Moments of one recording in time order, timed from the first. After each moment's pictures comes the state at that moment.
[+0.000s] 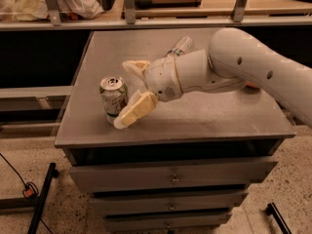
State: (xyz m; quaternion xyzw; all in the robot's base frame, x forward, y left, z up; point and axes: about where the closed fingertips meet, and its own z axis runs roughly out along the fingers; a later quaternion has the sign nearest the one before) arm 0.517 0.080 0.894 -0.60 0.56 0.37 0.44
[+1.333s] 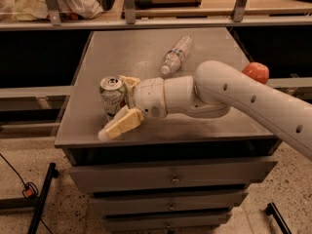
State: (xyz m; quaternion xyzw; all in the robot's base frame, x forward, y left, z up) arm 0.508 0.114 0.865 -0.55 0.55 0.42 0.47
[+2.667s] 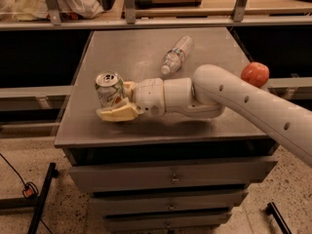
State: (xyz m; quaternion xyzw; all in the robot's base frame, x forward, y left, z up) arm 0.523 0.118 0.859 -0.54 0.52 0.44 0.49
